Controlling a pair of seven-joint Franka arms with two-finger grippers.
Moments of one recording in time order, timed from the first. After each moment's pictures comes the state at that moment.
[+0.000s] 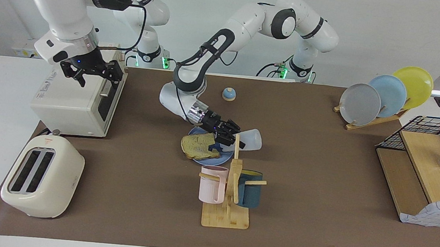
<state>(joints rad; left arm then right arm) -1.25 0.95 0.39 -1.17 0.90 1.40 0.57 0.00 0.04 0.04 -1.60 -0.05 1.56 0.00</state>
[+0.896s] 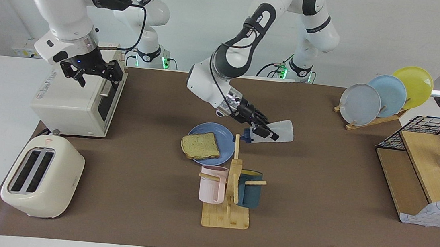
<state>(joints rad) -1.11 0.52 0.41 -1.51 0.71 1.57 0.50 0.00 0.04 0.04 -1.60 -0.05 1.56 0.00</state>
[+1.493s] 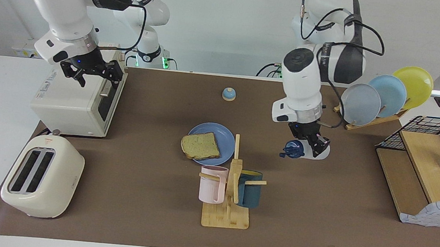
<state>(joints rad) -0.75 0.31 0.41 -1.59 0.25 1.96 0.47 0.00 0.04 0.04 -1.60 -0.05 1.56 0.00</state>
